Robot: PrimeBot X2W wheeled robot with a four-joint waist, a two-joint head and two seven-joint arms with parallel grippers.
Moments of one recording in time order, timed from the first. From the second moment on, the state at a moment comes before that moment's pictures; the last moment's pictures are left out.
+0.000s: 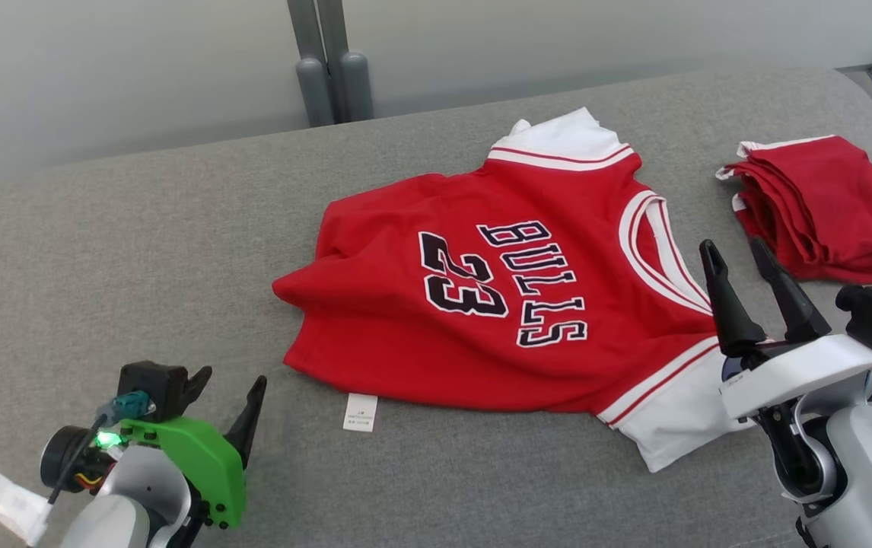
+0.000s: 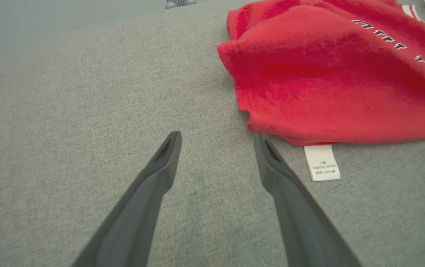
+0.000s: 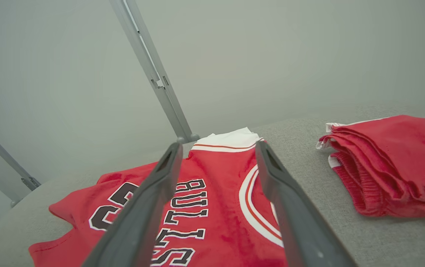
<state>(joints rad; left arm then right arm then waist) -0.16 0.32 -0.27 0.24 -0.40 -0.13 0.21 -0.24 -0.31 0.19 0.18 0.63 0.13 -0.19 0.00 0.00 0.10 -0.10</state>
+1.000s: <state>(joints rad) -0.39 0.45 -0.60 0.38 -0.64 -0.11 0.14 -0.28 -0.31 0.21 0.24 0.66 0.13 -0.24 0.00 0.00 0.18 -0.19</state>
